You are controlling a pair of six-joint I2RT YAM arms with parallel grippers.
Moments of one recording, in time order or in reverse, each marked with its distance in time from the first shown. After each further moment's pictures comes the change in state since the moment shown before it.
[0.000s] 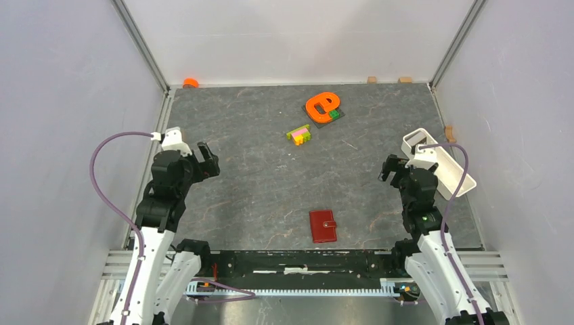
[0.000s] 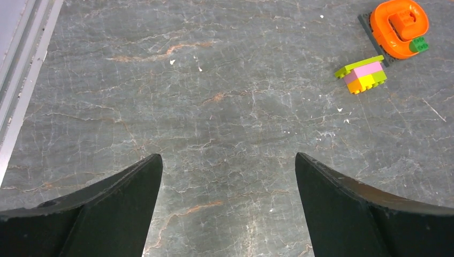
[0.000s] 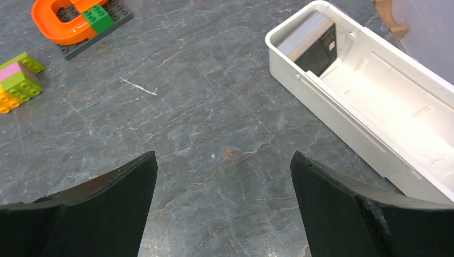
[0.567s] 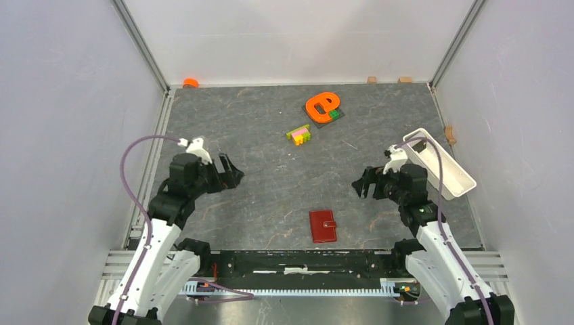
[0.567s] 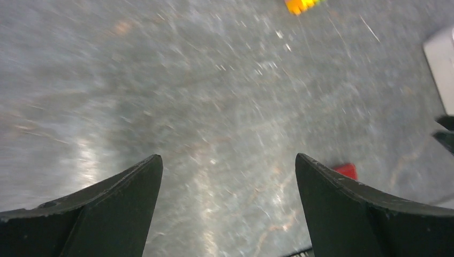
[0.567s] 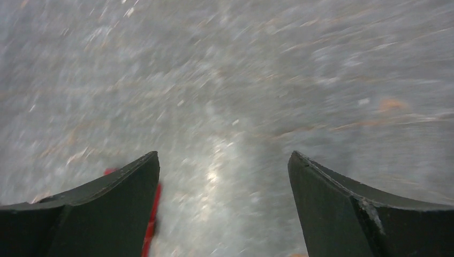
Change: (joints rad) left arm -0.058 0.063 -0.065 -0.010 0.237 -0.102; right arm 0.021 0.092 0.052 -0.158 -0.520 0.029
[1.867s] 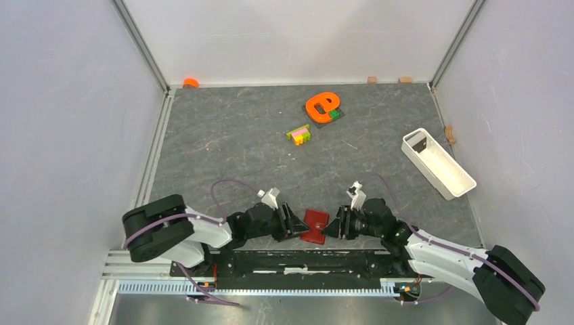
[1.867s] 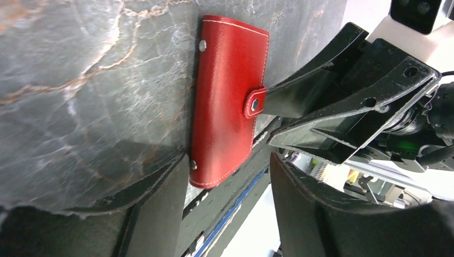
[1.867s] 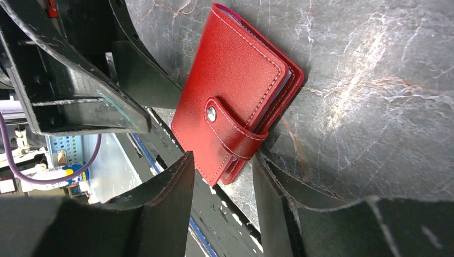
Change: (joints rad) left arm -0.924 0.686 -0.543 1.284 -0.063 -0.954; right arm 0.647 0.128 -0.353 0.414 -0.088 0.666
